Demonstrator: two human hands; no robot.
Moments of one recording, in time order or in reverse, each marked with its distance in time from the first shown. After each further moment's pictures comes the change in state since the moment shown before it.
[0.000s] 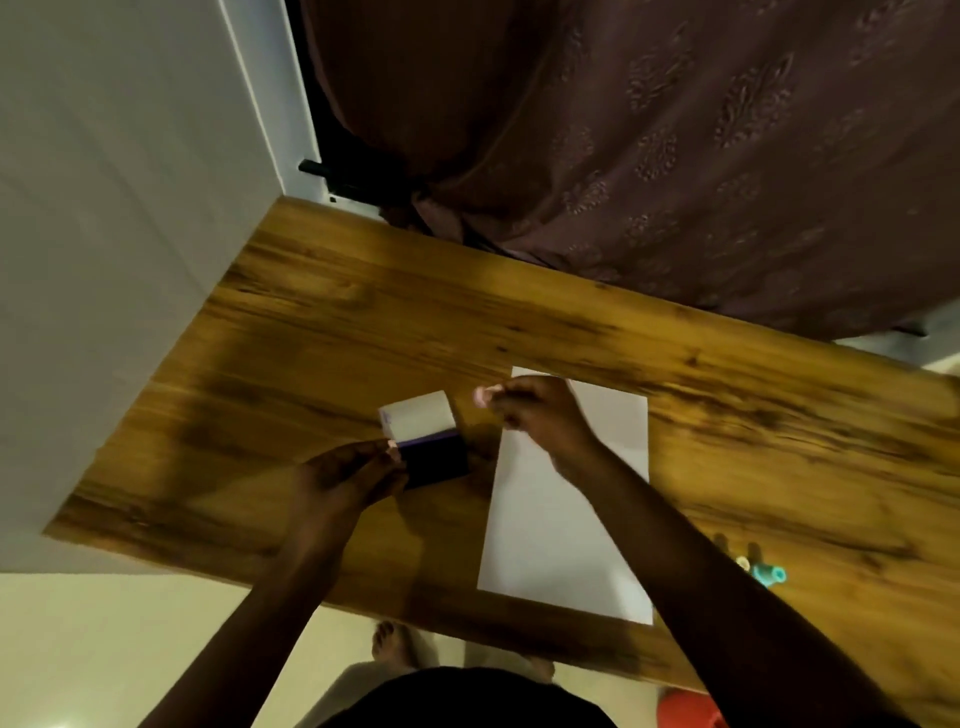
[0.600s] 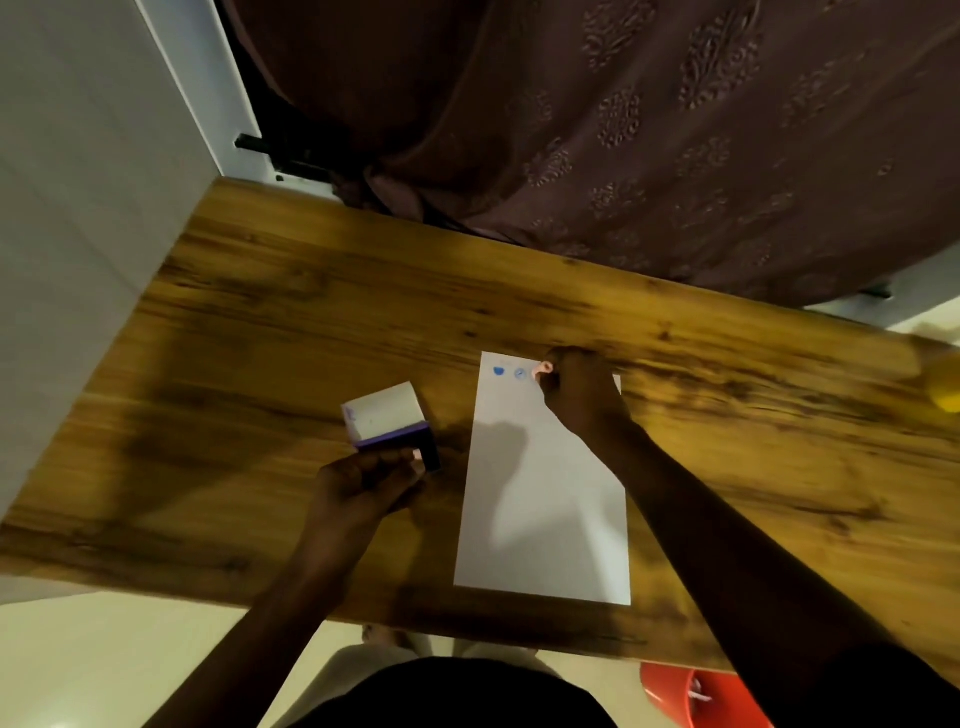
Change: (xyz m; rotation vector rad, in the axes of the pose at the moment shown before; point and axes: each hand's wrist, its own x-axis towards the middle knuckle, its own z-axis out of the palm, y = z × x) left_hand -0.005 -0.003 0.048 0.050 -0.083 -0.095; right_hand 0.032 0.035 -0.071 -0.847 0.304 -0.249
